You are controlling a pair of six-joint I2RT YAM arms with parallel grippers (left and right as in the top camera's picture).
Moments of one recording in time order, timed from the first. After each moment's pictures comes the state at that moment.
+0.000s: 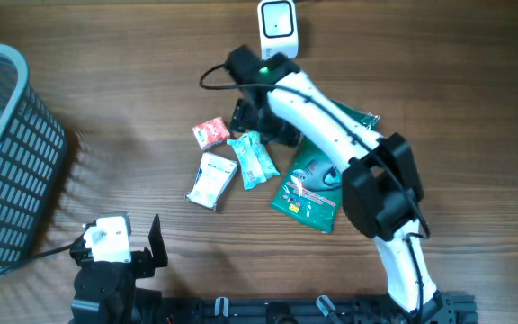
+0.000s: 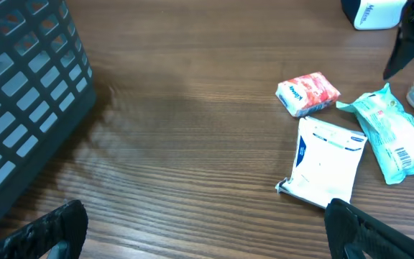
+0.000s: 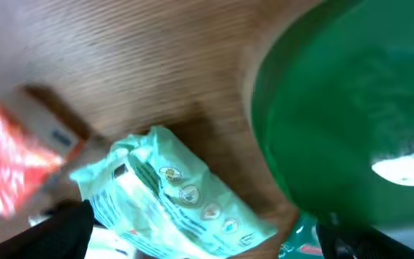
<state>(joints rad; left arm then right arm) -0.17 0.02 0.50 -1.01 -0.26 -0.10 0.63 2.26 1.99 -1.23 -0.02 0.84</state>
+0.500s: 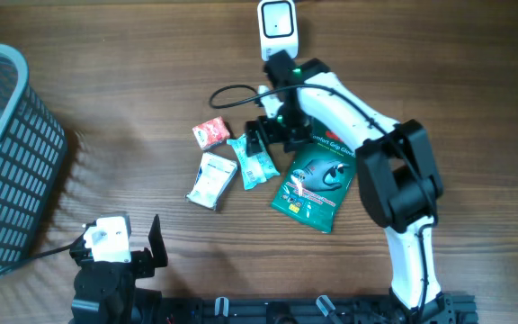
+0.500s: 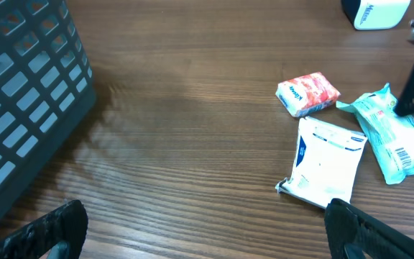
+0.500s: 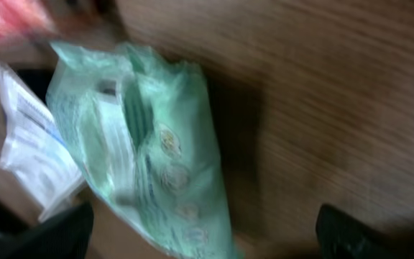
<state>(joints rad) -0.17 0.02 0.50 -1.01 -0.26 -0.10 0.47 2.24 1.72 -1.02 -0.47 0.15</state>
